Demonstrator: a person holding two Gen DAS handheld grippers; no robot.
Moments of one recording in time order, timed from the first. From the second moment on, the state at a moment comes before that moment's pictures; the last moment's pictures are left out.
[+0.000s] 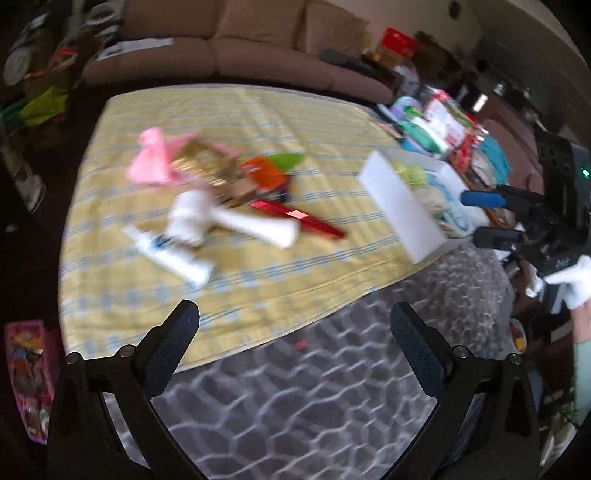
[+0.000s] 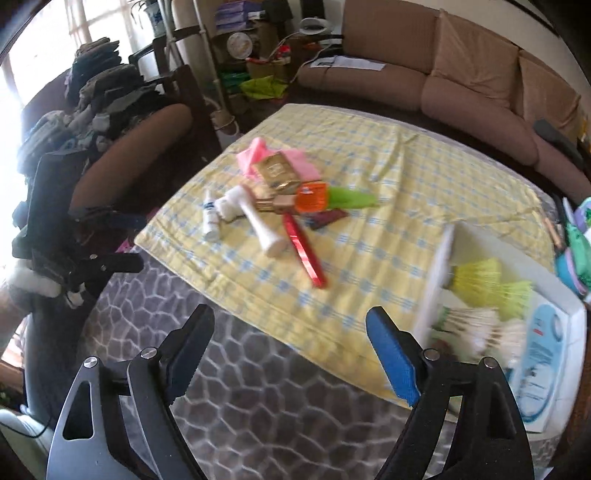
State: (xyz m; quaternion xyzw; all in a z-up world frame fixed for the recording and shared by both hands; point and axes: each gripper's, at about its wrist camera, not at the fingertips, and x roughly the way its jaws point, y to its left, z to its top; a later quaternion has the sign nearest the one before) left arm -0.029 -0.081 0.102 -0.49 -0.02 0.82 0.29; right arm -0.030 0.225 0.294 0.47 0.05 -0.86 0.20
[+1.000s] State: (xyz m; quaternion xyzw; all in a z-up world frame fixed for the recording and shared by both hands) left arm -0.117 -0.128 0.036 -0.50 -0.11 0.83 0.22; right arm -0.096 0.215 0.230 0.43 -0.03 -0.89 0.14
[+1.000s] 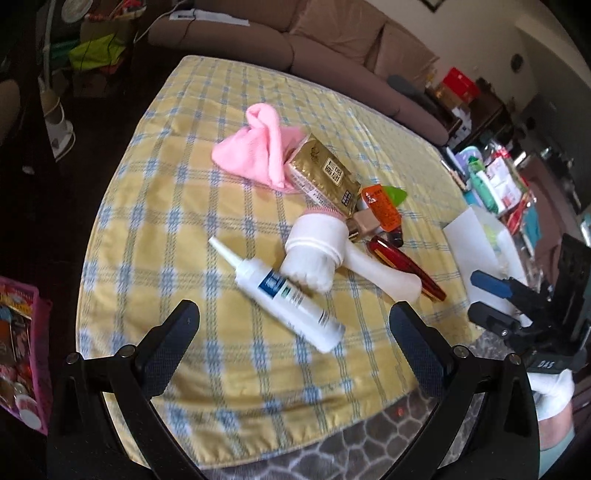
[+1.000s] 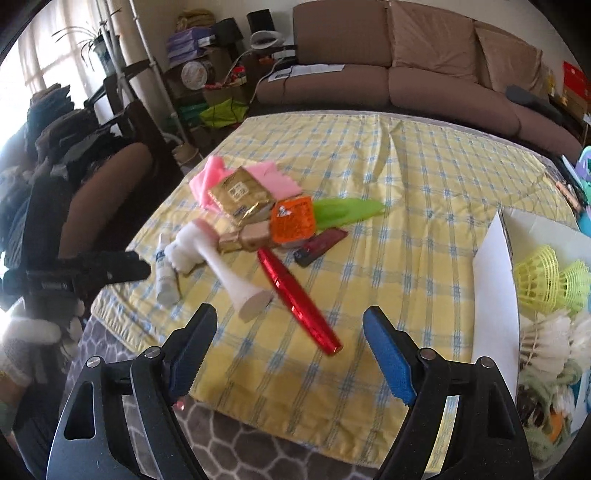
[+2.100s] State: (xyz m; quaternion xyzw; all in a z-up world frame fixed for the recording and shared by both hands) left arm -0.129 -0.126 0.051 -0.48 -0.10 0.84 0.21; right arm -0.216 0.179 0.202 0.48 0.04 -0.87 0.10
